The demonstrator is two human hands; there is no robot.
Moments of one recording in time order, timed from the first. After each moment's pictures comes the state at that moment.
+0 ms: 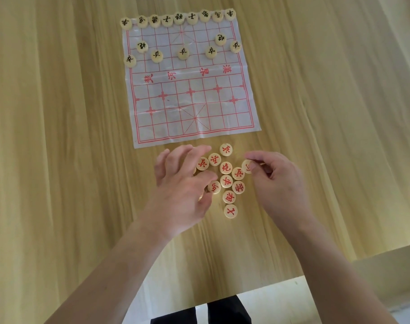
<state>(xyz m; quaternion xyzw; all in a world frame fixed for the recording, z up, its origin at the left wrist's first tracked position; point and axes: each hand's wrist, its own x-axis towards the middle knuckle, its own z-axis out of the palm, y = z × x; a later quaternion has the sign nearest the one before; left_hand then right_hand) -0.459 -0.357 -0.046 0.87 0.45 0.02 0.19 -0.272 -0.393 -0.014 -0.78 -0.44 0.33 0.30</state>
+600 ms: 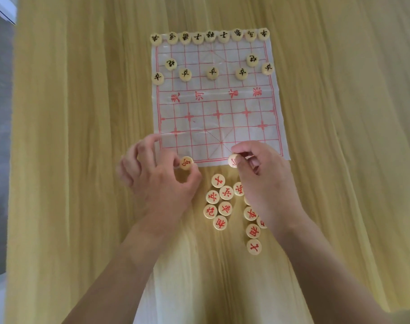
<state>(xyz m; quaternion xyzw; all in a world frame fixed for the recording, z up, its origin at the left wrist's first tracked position) -0.486 -0.301 -0.053 0.68 0.71 0.14 0.09 -0.315 -0.315 -0.009 -0.74 -0.49 0.37 0.28</state>
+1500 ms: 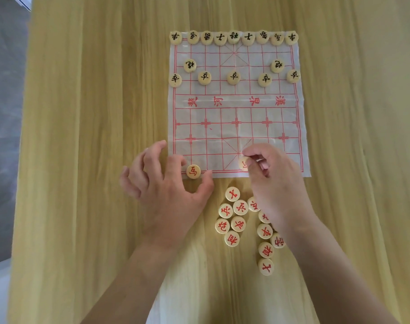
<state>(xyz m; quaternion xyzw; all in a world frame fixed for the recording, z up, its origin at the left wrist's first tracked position) -0.492 -0.296 -0.067 0.66 0.73 0.16 0.04 -0.322 -0.283 -0.027 -0.74 -0.53 0.35 0.23</state>
